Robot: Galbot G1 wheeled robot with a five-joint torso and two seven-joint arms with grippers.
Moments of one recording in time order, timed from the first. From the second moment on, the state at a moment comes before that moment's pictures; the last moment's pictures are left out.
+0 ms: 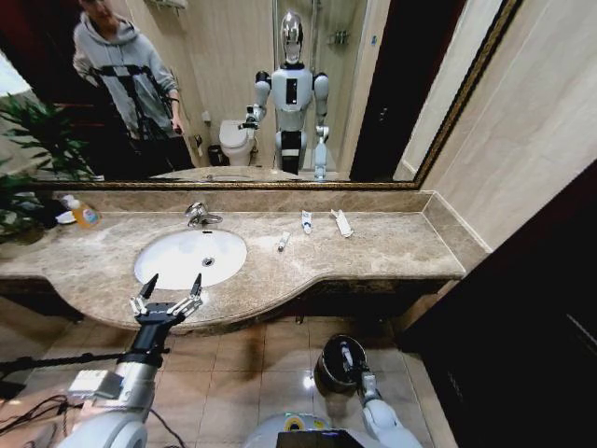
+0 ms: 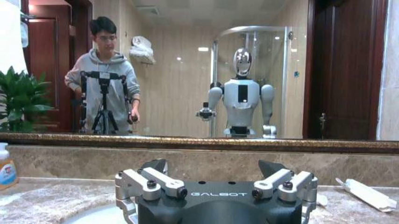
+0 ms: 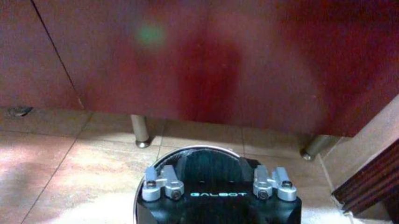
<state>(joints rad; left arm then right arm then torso) 1.84 -1.36 -0.82 -2.47 -0.37 0.04 0.05 -1.24 1.42 0.40 0.93 0.11 0.21 0.05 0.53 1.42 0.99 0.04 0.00</state>
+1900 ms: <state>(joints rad) 1.84 -1.36 -0.82 -2.47 -0.37 0.04 0.05 -1.46 1.35 0.33 2.04 0.08 0.03 0.04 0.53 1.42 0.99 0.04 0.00</state>
